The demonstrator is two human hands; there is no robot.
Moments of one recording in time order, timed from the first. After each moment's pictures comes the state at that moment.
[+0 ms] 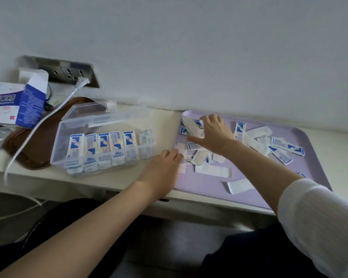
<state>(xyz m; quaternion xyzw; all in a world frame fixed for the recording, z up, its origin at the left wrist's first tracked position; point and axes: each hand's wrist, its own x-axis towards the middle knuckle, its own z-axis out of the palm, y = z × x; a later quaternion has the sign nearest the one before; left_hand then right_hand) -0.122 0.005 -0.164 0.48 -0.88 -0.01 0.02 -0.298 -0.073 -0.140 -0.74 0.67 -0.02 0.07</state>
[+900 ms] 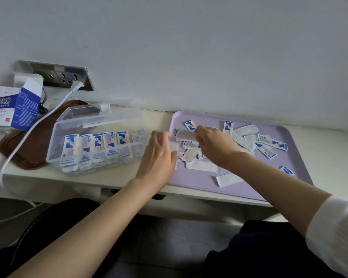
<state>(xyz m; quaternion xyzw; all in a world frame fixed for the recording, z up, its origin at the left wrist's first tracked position) -0.141 0.019 -0.135 0.56 -0.78 -0.11 0.25 -0.310 -0.013 -0.116 -0.79 0.61 -0.10 0.03</state>
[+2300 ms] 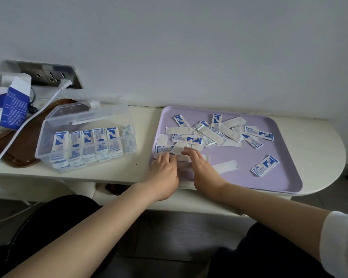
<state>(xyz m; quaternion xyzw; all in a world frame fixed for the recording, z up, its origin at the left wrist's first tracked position) -0.168 0.045 -0.159 0.53 -0.84 -0.11 -0.01 -0.309 0.062 -0.159 -0.75 0.58 -0.16 0.26</state>
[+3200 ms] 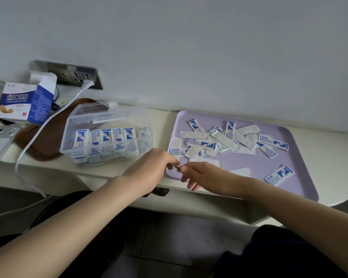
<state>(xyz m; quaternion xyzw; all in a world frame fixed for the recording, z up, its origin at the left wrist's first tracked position) -0.106 0.039 -0.121 0.52 -0.82 -0.22 0.09 -0.277 0.067 -0.094 -0.67 0.54 -0.08 0.50</state>
